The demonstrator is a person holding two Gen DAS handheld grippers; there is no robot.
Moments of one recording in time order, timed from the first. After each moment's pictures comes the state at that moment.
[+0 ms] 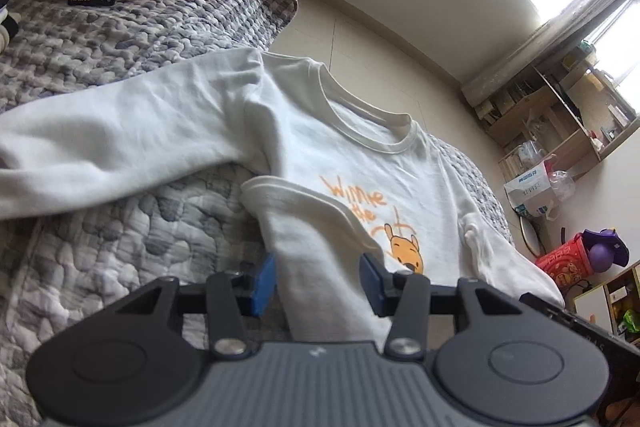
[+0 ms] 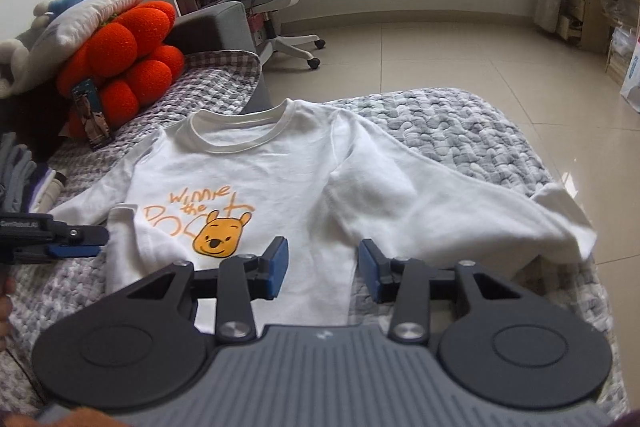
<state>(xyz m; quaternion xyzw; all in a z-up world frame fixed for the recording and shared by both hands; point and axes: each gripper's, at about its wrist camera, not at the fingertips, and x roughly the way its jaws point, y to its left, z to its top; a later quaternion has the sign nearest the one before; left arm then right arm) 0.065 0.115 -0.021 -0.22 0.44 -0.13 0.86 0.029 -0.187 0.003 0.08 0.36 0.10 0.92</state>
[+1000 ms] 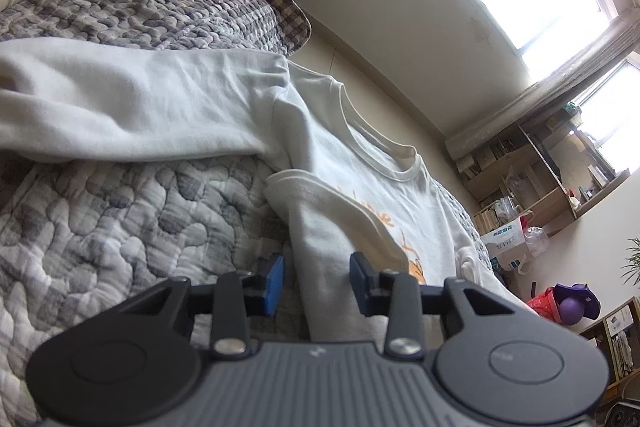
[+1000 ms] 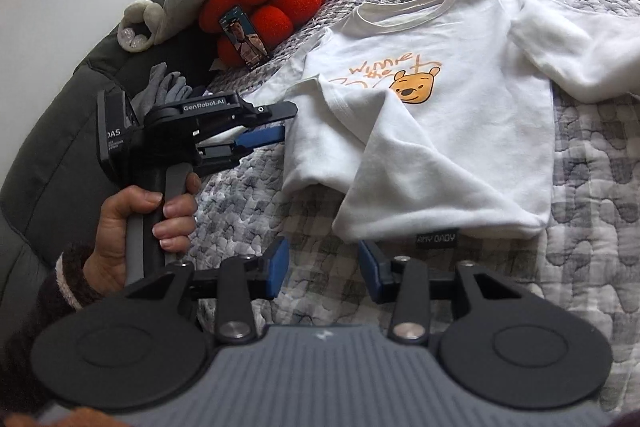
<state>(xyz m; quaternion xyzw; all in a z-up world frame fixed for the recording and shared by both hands) 0.052 0.139 -0.060 -0.30 0.37 -0.13 0.87 -0.029 -0.144 -0.034 0.18 0.42 0.31 0.83</state>
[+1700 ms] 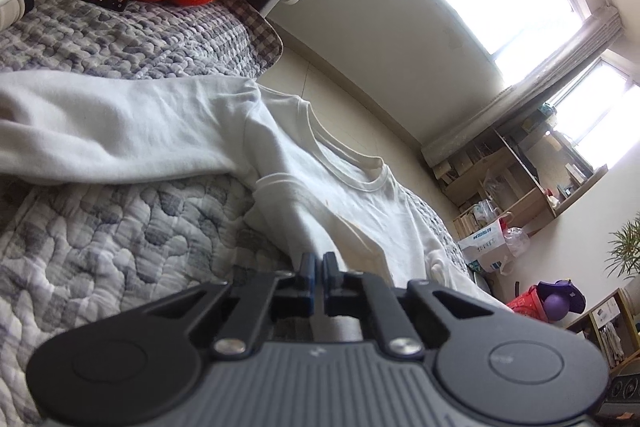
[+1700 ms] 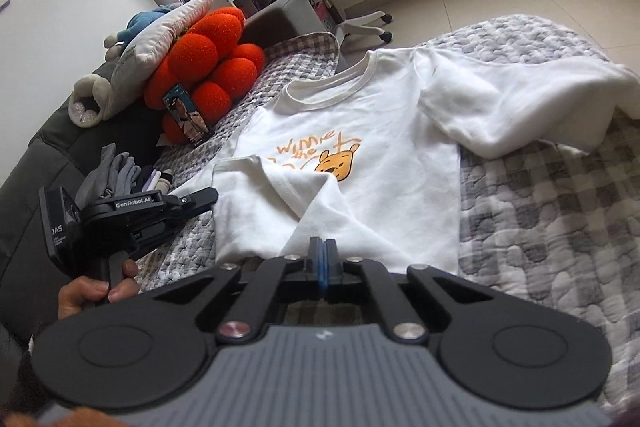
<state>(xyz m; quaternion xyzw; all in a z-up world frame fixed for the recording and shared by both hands) 0.035 0.141 -0.037 -0.29 0.34 -0.17 0.88 -0.030 -0.185 -0.010 0.22 0.37 0.20 0.88</state>
